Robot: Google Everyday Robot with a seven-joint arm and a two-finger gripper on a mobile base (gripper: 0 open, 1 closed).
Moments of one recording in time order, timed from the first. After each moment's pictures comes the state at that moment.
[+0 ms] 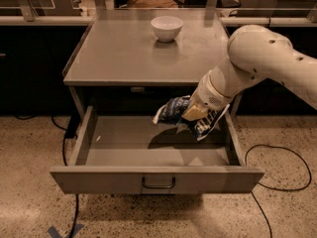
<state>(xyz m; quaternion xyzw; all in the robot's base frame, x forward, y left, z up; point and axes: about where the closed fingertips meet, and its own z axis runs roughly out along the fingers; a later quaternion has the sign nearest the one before) 0.570 -0.099 0.780 -0.60 0.76 0.10 0.23</state>
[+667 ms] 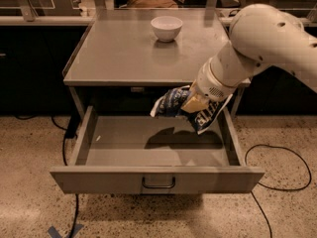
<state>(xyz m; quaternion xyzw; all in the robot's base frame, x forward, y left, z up) 0.559 -0.093 0.823 -0.61 0.75 0.08 0.24</state>
